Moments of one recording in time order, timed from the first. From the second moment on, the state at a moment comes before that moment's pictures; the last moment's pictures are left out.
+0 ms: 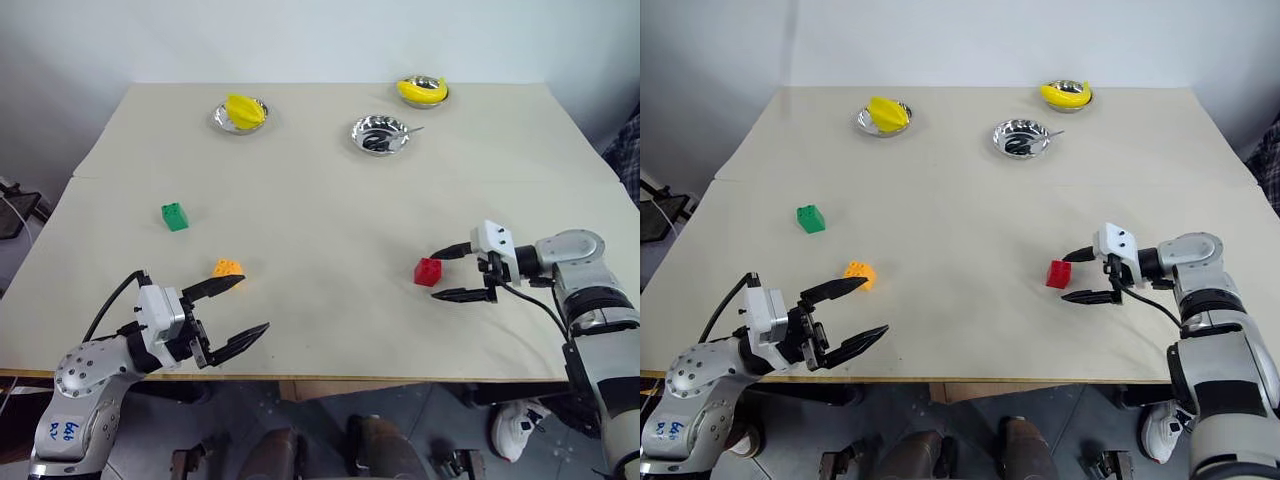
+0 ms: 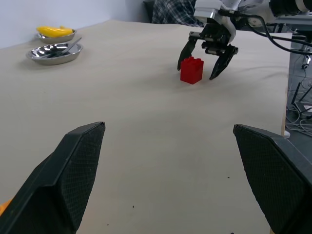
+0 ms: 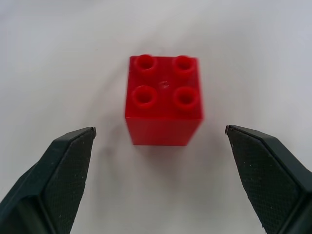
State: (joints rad) left arm 0.12 0.58 0.23 -0.37 -0.53 0.09 -0.92; right arm -0.95 -0.75 0.23 1.24 0.20 -0.46 1.56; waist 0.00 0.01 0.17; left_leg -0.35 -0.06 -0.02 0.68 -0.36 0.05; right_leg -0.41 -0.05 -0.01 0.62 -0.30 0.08
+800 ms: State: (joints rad) left arm 0.11 0.55 0.23 -0.29 -0.53 0.06 -0.92; right arm -0.85 -0.74 0.25 1.12 0.37 -0.37 1.56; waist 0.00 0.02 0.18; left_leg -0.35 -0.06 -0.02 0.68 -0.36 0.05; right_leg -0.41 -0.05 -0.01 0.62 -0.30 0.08
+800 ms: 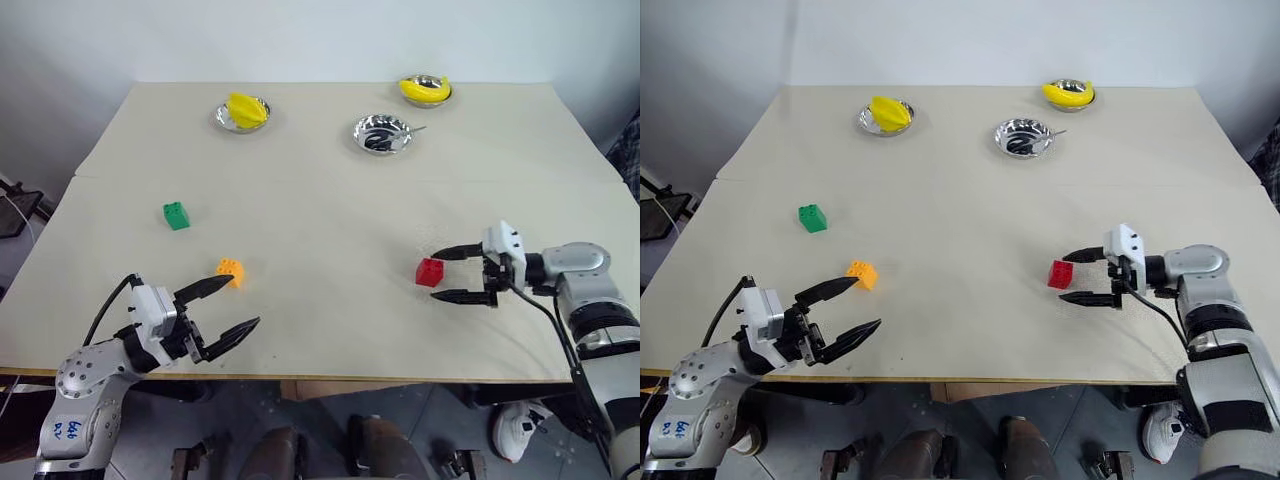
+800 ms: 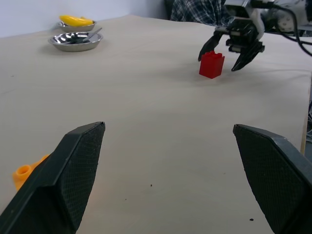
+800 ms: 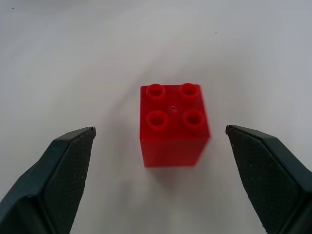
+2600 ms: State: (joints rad) left arm 0.09 0.55 0.20 -0.31 -0.53 0.09 -0.92; right arm -0.93 -0.70 0.03 1.26 0.00 -0.44 1.45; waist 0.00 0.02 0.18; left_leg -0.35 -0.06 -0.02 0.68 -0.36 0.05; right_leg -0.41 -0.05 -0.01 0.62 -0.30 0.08
